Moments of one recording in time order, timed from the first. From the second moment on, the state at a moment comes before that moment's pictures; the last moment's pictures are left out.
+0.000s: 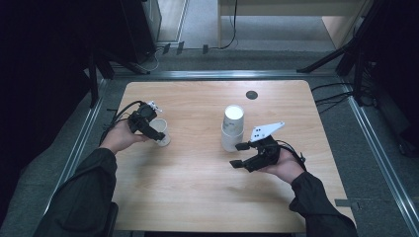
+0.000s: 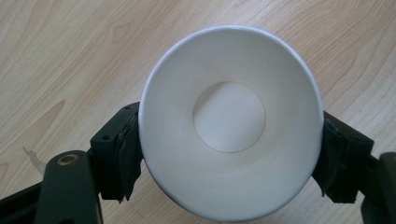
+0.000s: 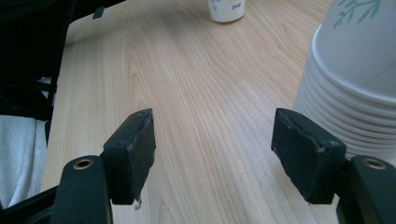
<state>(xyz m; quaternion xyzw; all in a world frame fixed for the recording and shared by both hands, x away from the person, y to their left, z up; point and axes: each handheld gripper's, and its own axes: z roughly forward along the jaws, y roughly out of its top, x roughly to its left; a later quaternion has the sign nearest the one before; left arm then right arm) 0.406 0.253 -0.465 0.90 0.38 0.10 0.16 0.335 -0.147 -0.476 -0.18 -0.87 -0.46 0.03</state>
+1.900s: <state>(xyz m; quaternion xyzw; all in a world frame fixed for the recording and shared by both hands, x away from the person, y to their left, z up) 0.390 0.269 -0.436 0.88 0.41 0.08 0.23 0.336 -0.149 -0.474 -0.18 -0.87 -0.46 0.03</state>
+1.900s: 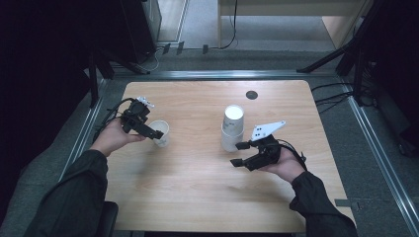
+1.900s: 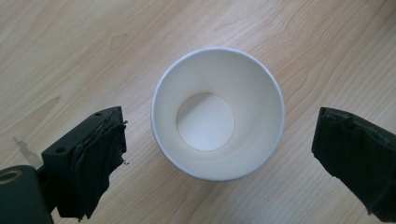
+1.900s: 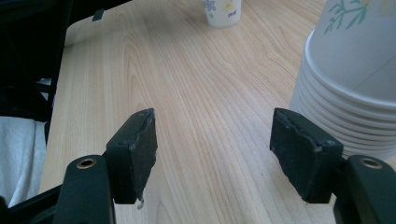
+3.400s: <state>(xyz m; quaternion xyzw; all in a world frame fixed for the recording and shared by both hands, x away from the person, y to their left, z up) 0.330 0.190 -0.420 0.85 0.33 0.06 0.40 0.340 -0.181 -0.457 -0.20 -0.86 -0.47 0.00</state>
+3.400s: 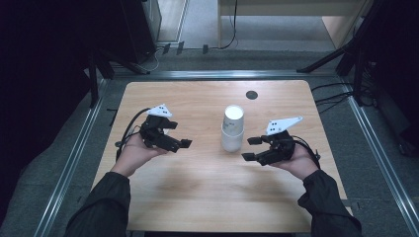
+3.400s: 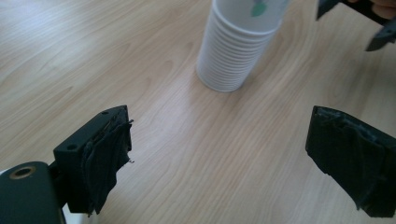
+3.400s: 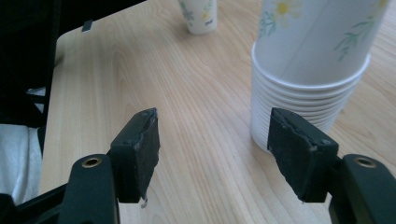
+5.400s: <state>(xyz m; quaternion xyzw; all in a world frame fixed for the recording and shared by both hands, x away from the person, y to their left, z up) 0.304 0.180 -0.450 0.85 0.28 0.01 0.44 0.428 -0.136 -0.390 -0.17 -0.92 -0.35 0.00</state>
